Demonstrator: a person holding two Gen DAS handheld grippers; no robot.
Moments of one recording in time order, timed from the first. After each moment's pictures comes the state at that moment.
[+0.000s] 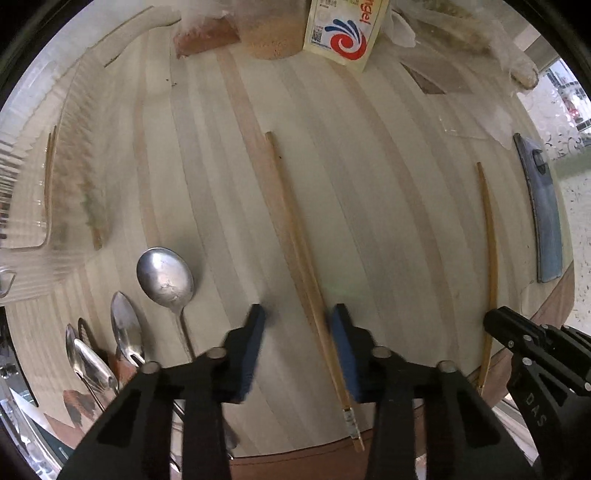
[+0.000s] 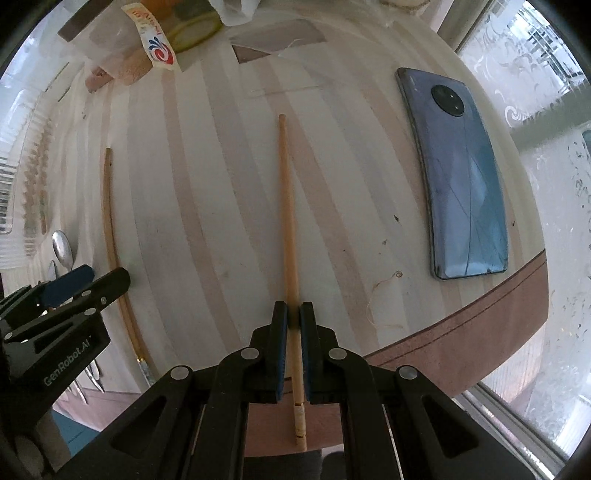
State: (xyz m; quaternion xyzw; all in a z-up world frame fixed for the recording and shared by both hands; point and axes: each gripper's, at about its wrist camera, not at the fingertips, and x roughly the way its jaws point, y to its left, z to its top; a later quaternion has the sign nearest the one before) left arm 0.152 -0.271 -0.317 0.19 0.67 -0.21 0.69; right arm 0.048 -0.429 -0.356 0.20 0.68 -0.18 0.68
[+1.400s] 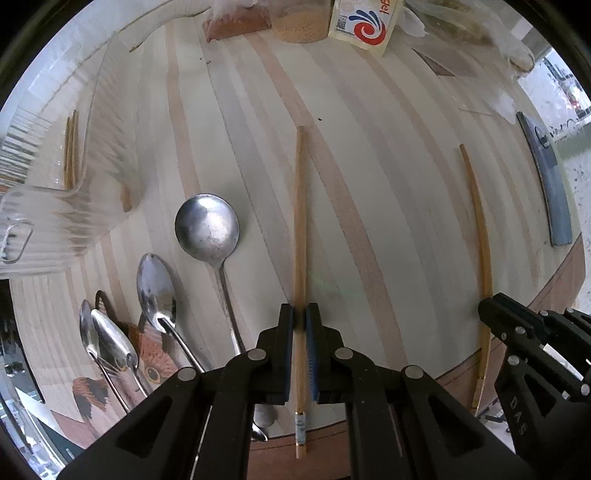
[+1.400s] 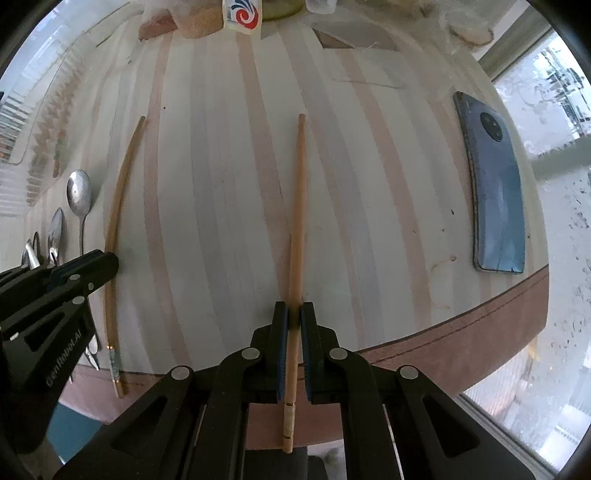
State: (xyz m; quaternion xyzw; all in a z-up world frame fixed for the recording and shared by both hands) left arm 0.144 -0.233 -0.307 0.20 0.66 -0.20 0.69; right arm 0.056 -0.347 -0.350 0.15 0.68 -0.16 0.70
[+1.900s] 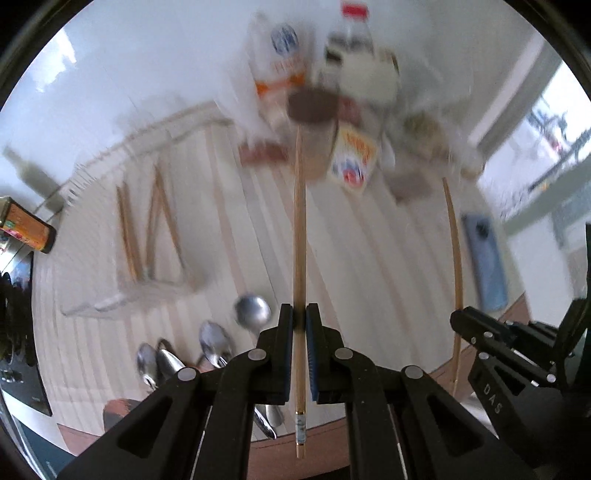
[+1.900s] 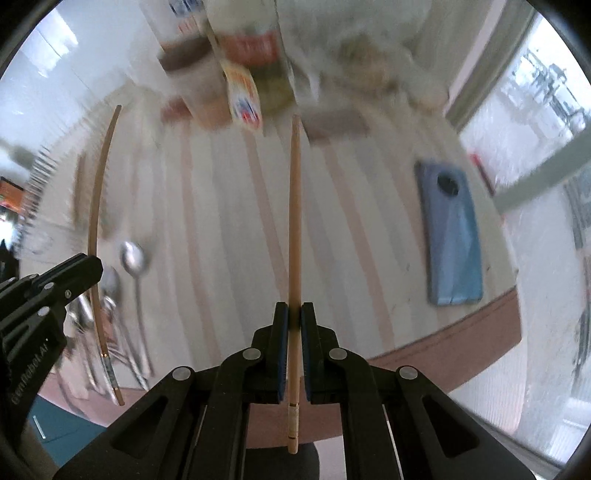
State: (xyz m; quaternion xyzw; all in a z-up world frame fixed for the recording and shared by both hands) left arm 0.158 -0.221 -0.172 0.13 0.57 -0.22 0.78; right arm 0.067 -0.343 -0.235 0.16 0.59 -0.16 0.78
